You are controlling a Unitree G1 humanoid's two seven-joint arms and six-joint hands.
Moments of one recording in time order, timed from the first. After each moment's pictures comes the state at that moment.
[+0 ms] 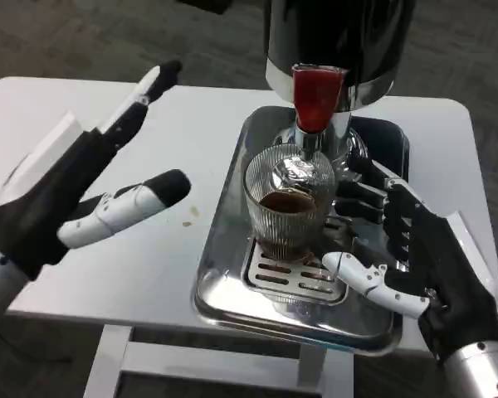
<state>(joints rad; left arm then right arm) -0.30 0.61 0.17 -0.10 0.03 -0.31 -0.36 -0.09 -0.09 0.06 -0.31 -0.12 0.00 0.05</state>
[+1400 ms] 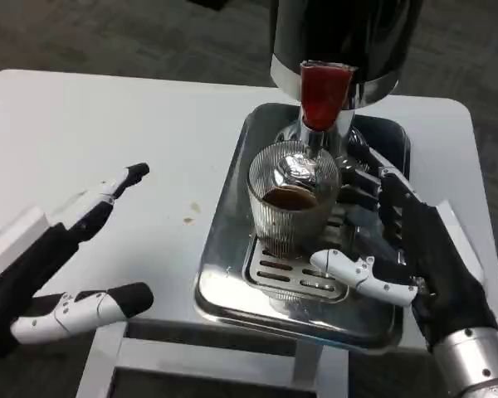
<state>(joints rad) -0.03 0.70 0.26 -0.08 0.10 -0.49 -0.39 -0.16 -0.09 0.07 -0.23 -0.19 -0.04 0.02</state>
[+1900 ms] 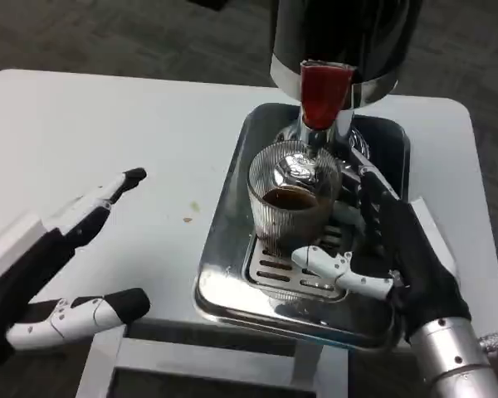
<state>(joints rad) 0.00 0.70 0.27 -0.10 0.09 -0.49 -0.39 -0.23 -0.08 0.10 -0.09 -0.22 -0.08 -0.02</state>
